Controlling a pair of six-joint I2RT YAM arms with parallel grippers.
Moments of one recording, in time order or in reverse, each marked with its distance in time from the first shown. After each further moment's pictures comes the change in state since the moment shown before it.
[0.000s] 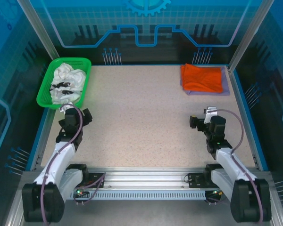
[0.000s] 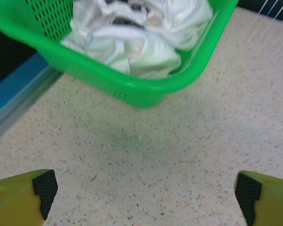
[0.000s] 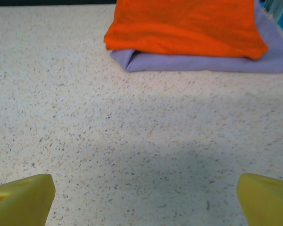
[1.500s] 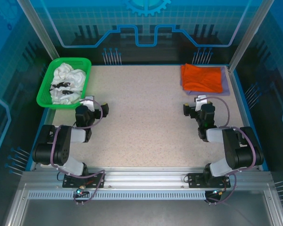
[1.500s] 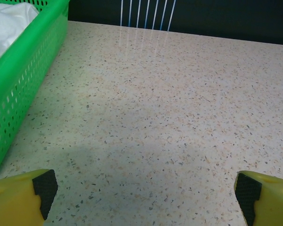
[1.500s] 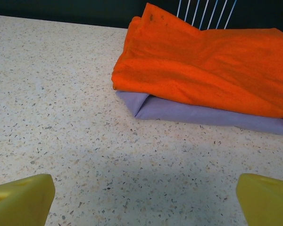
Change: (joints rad) left arm -0.042 0.625 -0.076 0.970 0.406 0.219; right arm 0.079 0.562 0.154 0.514 0.092 -0.093
